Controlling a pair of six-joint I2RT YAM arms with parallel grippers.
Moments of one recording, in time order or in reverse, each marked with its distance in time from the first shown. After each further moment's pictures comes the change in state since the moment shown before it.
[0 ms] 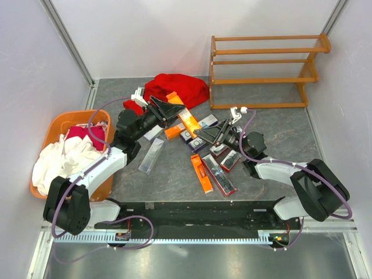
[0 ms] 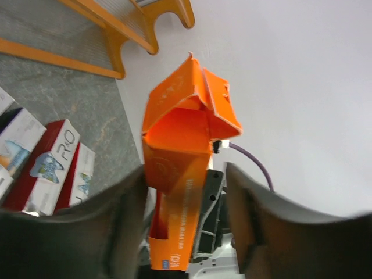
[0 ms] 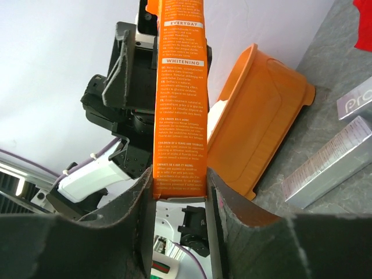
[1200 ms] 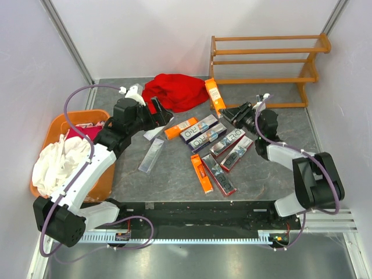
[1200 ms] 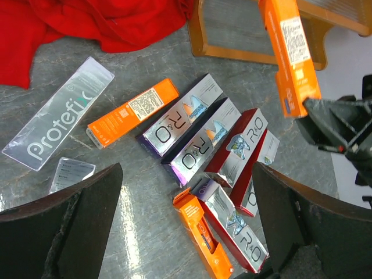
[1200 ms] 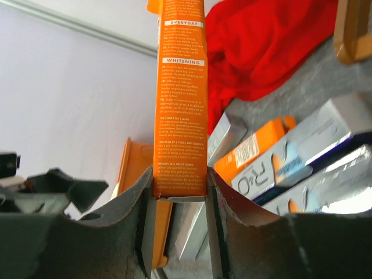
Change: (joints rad) left arm 0.000 -0.112 0.295 -0.933 -0.365 0.690; right arm -0.357 0.070 0.148 -0.427 0.031 -0.200
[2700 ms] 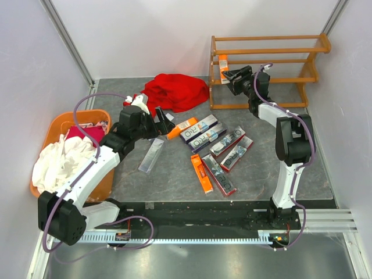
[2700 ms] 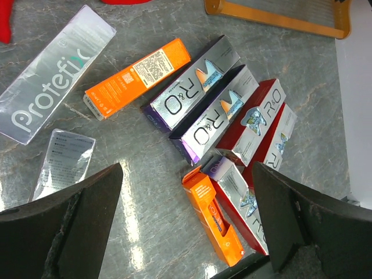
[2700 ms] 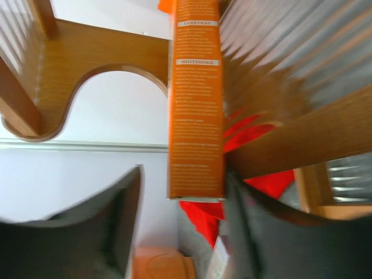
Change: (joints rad) left arm 0.000 0.016 -0.121 0.039 0.056 -0.013; right arm -0.089 0.568 0.769 -0.301 0.166 0.119
